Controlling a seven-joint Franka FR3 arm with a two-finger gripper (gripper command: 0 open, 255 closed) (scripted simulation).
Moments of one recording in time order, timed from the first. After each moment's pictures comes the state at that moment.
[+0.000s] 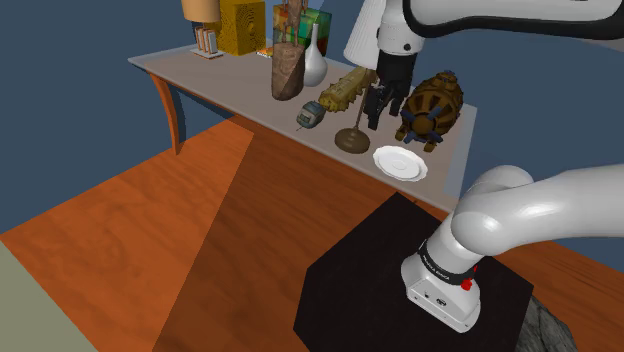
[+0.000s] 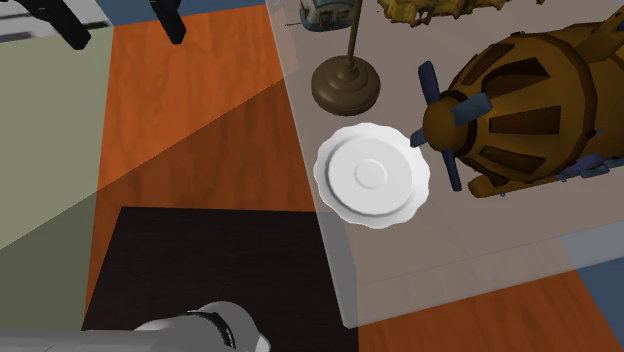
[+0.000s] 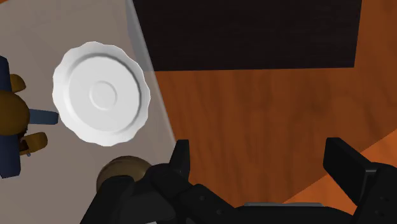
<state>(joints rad) 0.00 -0.76 0.06 -2.44 -0.03 1.58 0.03</state>
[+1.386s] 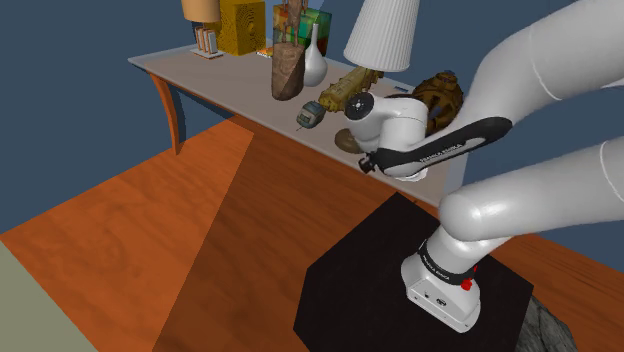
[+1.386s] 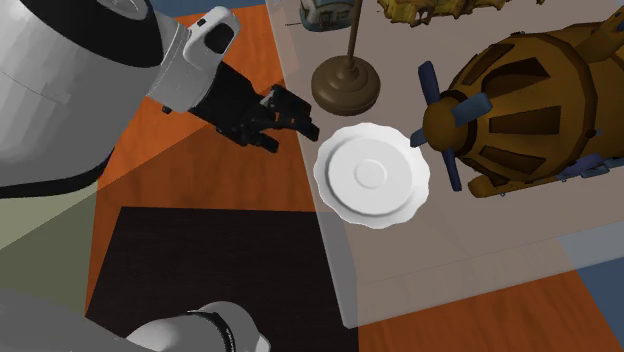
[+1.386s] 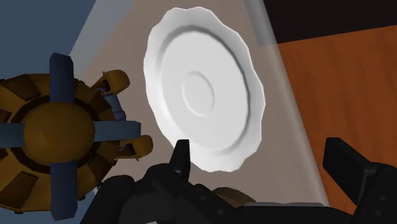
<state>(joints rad) -0.38 -0.50 0.42 -2.90 -0.72 2.26 0.65</state>
